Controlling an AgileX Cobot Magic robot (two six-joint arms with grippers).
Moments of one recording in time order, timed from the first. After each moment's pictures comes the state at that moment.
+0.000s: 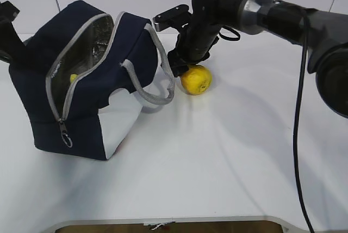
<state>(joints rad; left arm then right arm) 0.04 1.73 -1.45 -0.55 1.21 0.38 0.39 2.48 -2.24 0.00 0.91 -0.24</state>
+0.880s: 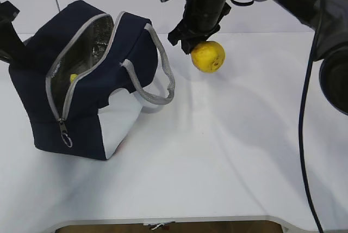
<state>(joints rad) 0.04 1.73 -1.45 -0.55 1.21 0.38 0.39 2.47 -2.50 -0.07 1.23 -0.23</state>
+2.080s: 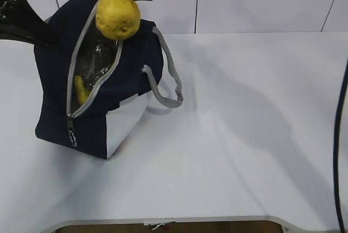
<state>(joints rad) 0.04 1.73 -1.45 -0.83 1.21 0.44 0.40 2.29 -2.42 0.83 1.14 -0.21</state>
